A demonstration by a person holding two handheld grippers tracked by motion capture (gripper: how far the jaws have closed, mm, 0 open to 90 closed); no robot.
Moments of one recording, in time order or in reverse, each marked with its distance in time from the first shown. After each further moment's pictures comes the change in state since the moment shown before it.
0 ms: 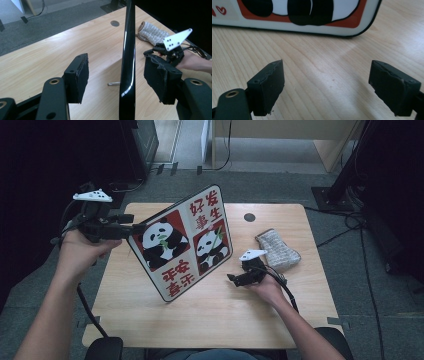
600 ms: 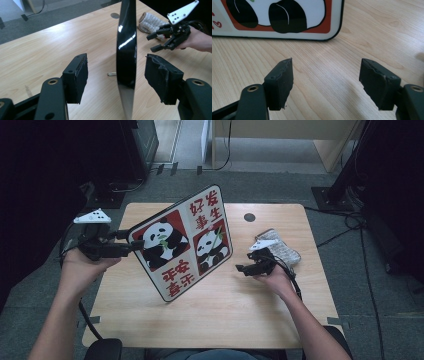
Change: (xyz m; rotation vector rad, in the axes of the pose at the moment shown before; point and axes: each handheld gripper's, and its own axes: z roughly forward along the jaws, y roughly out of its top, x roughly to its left) left arm -0.004 -0.042 0.006 -0.004 0.000 0.003; right arm -0.033 0.011 -0.021 0.012 0.022 0.055
